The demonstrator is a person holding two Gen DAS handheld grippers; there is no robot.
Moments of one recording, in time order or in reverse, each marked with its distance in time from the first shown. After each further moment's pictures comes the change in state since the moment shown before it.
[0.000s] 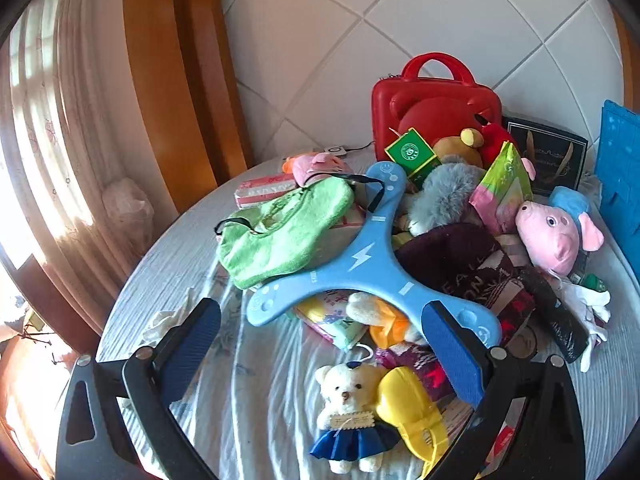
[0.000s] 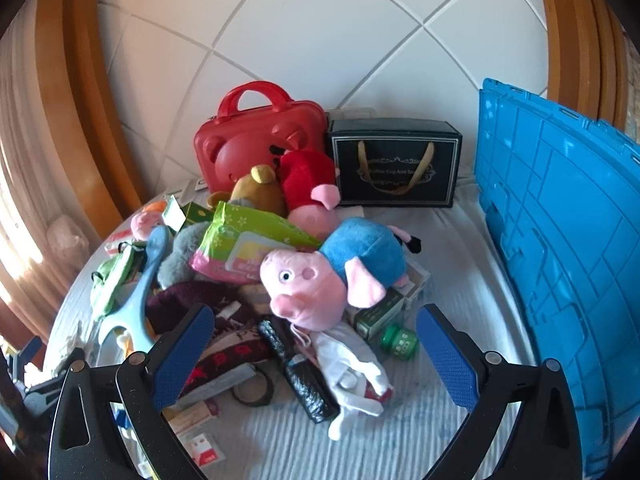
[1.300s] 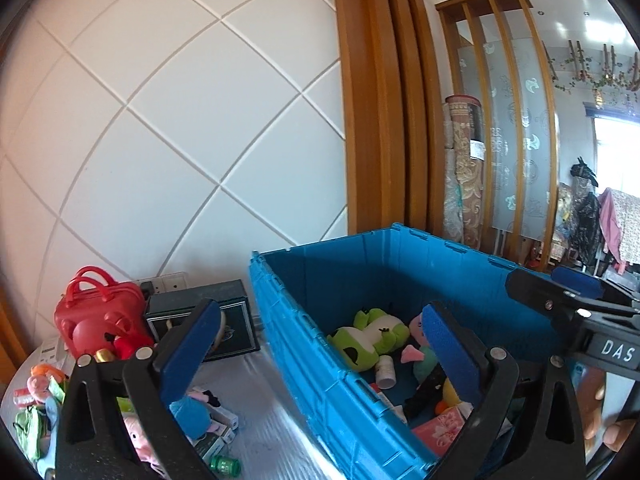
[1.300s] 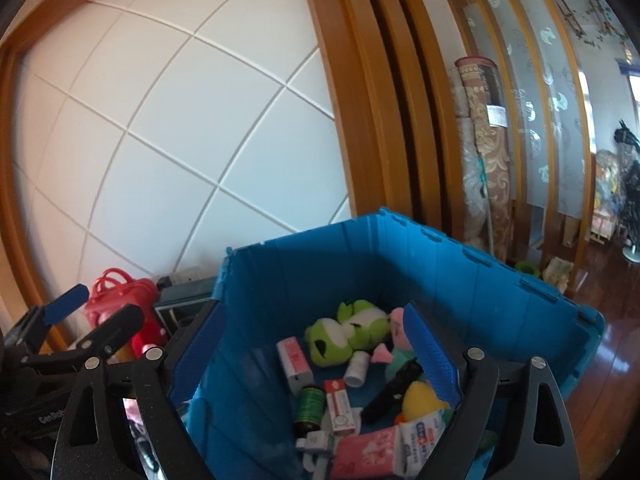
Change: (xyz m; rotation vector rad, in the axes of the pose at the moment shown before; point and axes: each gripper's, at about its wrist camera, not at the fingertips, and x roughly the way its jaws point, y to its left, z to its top) left arm -0.260 -0.392 0.138 0.264 -0.414 -0.697; right arm -0.265 -0.296 0.036 0.228 -0.431 -0.285
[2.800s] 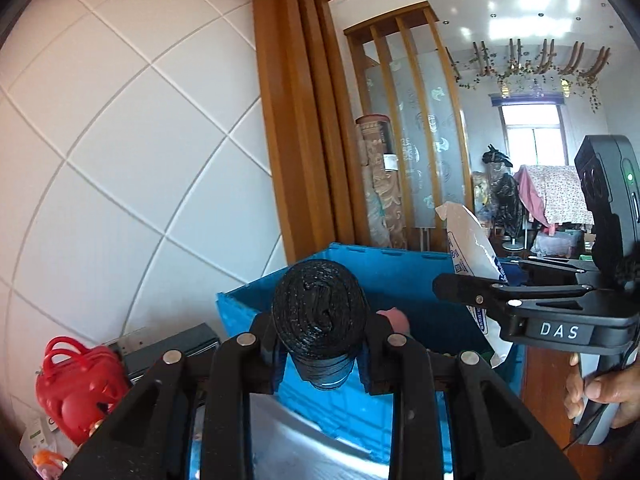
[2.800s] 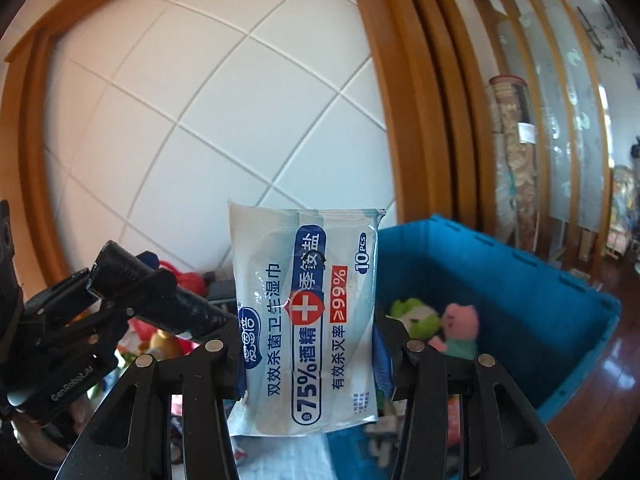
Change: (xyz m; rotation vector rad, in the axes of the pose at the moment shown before) left arm -0.050 0.045 0.025 0.199 -0.100 -0.365; right arm -0.037 0.102 -0.014 -0.040 -0.008 0.014
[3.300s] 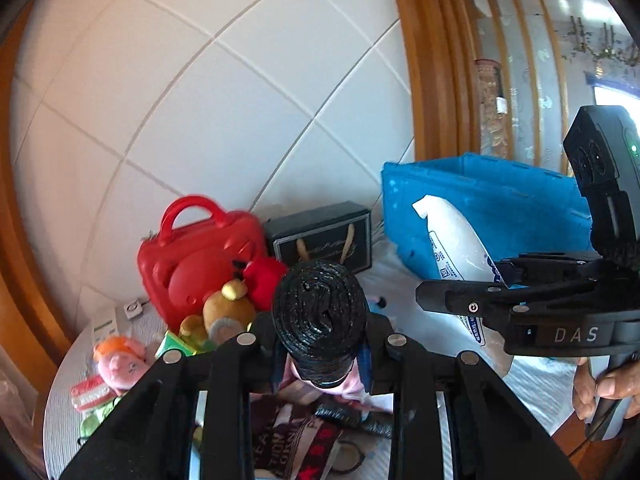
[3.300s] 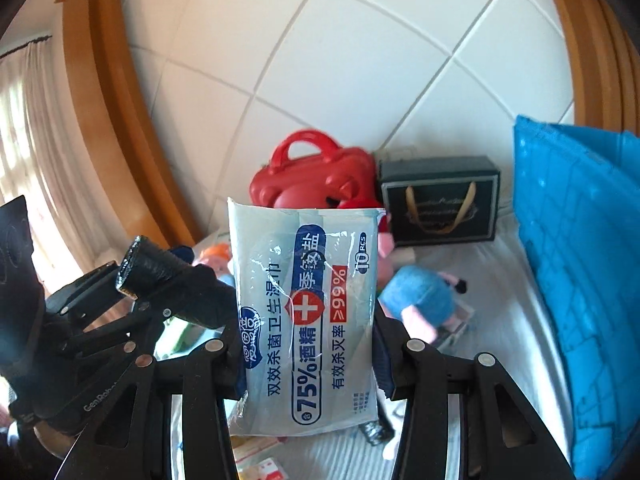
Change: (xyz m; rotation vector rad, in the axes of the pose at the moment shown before) left arm -0.107 0.187 -0.161 -0.138 0.220 0.301; right arm 0.111 0.231 -0.118 -0.088 0.309 0.434
